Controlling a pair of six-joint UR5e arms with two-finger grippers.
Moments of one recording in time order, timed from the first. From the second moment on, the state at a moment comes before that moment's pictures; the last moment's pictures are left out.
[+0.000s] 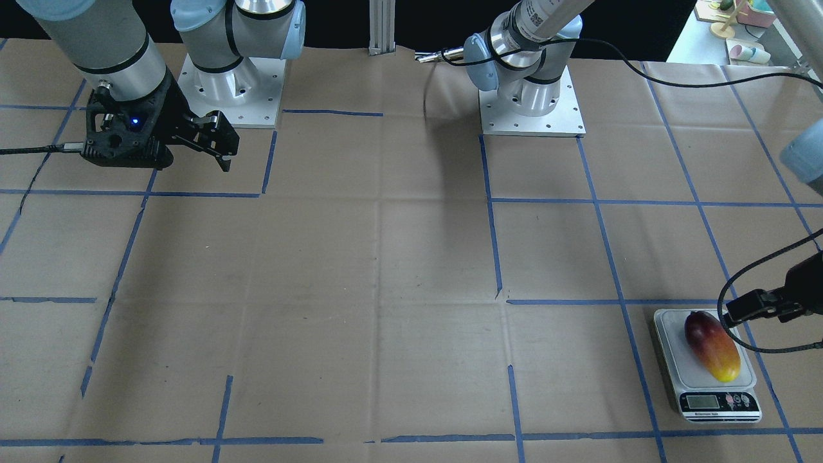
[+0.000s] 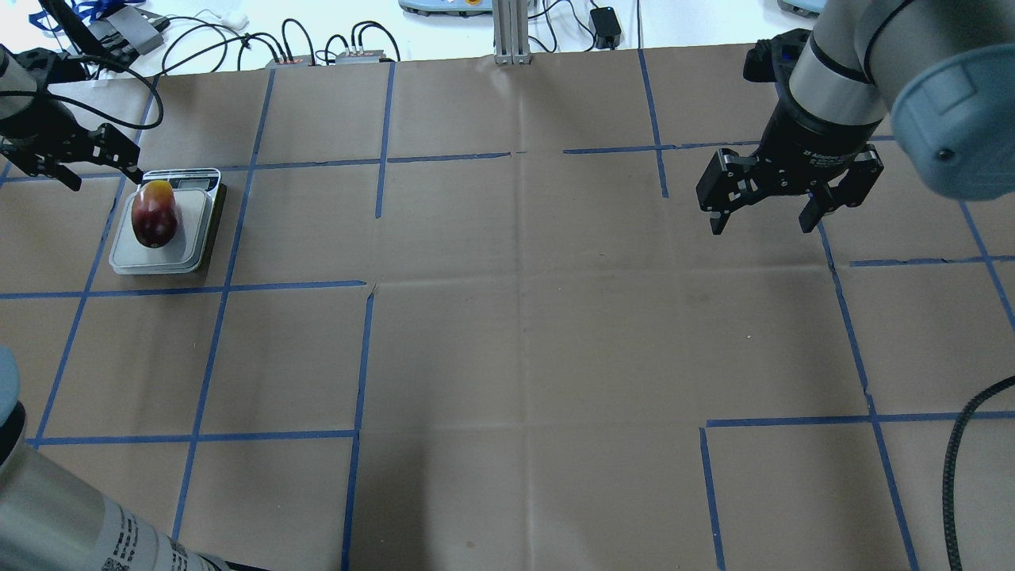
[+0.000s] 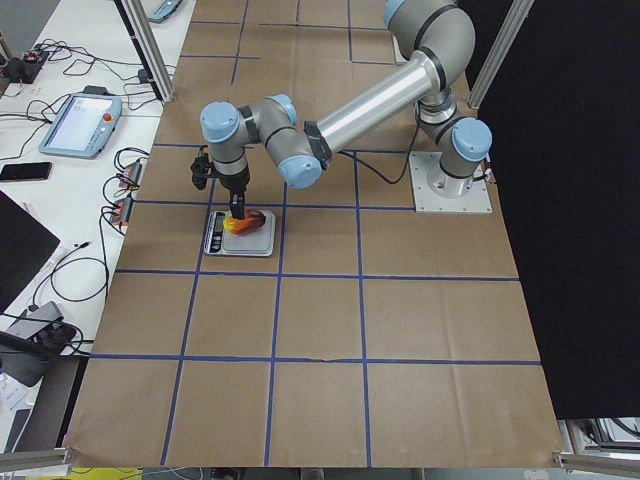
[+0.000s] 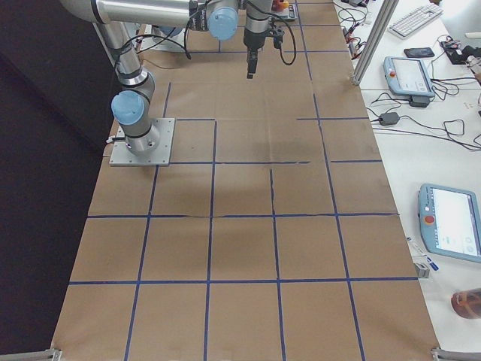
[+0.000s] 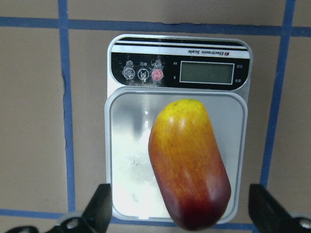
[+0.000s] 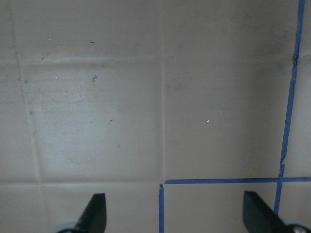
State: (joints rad) left arm -1.07 -1.99 -1.43 -1.27 1.57 0.39; right arm 1.53 -1.60 1.68 -1.57 -1.56 -0.02
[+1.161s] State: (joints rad) left arm -1.51 -1.61 -1.58 -1.54 1.57 -0.14; right arm 1.53 -1.60 1.68 -1.57 -1.56 -0.02
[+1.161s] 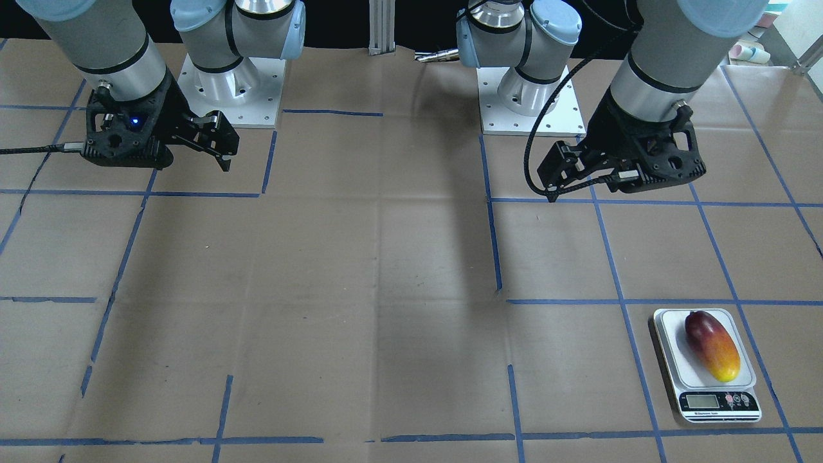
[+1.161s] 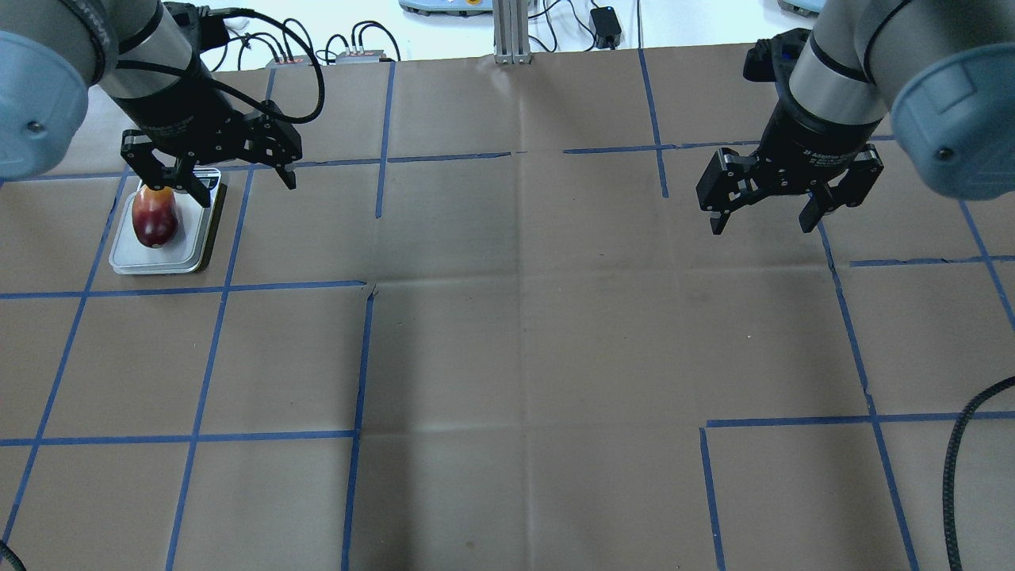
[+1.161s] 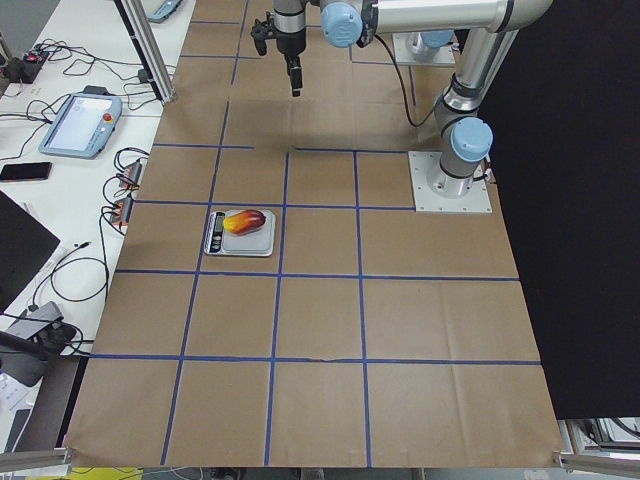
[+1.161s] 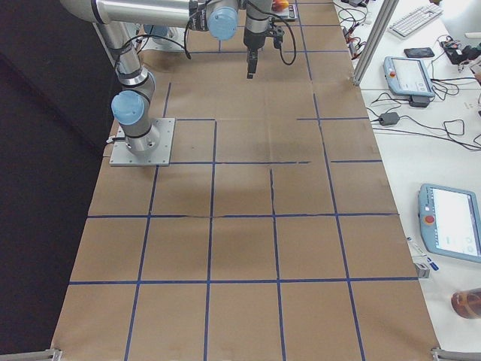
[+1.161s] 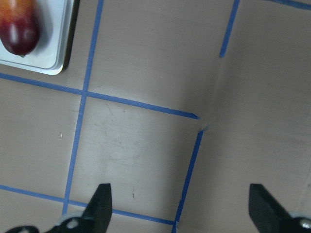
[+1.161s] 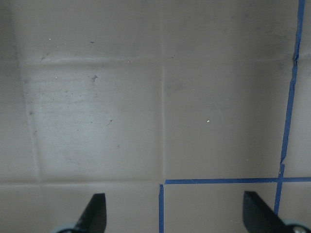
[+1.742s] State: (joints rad) left arm -1.57 -1.58 -1.59 -1.55 1.57 -0.16; right arm 1.53 -1.60 1.68 -1.57 -1.56 -0.02
